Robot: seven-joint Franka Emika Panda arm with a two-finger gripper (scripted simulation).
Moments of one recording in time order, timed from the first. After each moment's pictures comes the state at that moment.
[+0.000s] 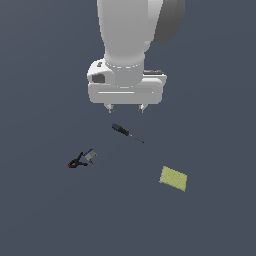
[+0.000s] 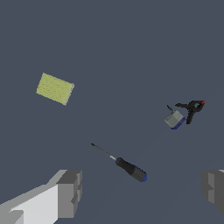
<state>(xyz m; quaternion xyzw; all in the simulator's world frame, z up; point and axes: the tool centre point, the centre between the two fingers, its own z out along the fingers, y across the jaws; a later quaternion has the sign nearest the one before) -0.002 -0.006 0.318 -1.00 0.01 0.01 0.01</state>
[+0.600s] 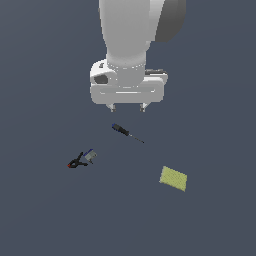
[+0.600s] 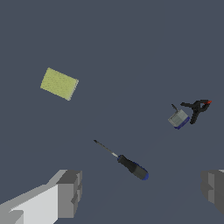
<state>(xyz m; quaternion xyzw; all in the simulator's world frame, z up) -0.007 0.000 0.316 -1.00 -0.01 0.02 0.01</state>
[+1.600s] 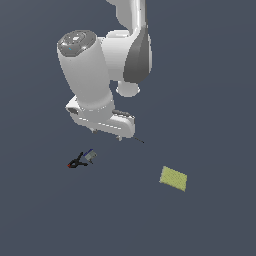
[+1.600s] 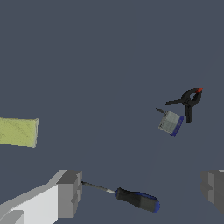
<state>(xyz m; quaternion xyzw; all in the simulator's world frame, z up) 0.037 -0.073 0.238 -0.98 0.17 0.02 0.03</state>
